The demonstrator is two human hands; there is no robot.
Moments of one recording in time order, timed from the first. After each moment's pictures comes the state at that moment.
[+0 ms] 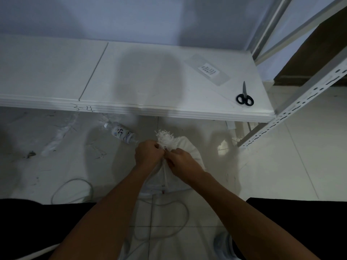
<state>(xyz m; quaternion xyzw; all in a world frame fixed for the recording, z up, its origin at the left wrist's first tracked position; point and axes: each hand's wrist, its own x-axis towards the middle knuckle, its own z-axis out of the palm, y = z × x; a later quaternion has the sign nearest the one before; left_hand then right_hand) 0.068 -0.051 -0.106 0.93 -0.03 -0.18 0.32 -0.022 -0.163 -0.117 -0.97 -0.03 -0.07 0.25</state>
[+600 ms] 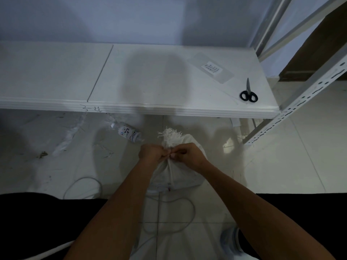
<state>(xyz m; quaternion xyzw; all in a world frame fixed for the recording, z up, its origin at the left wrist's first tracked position) 0.075 -0.039 -0.106 0.73 0.17 -0.36 0.55 -0.015 -0.180 -0.121 -0.80 0.16 0.03 0.58</state>
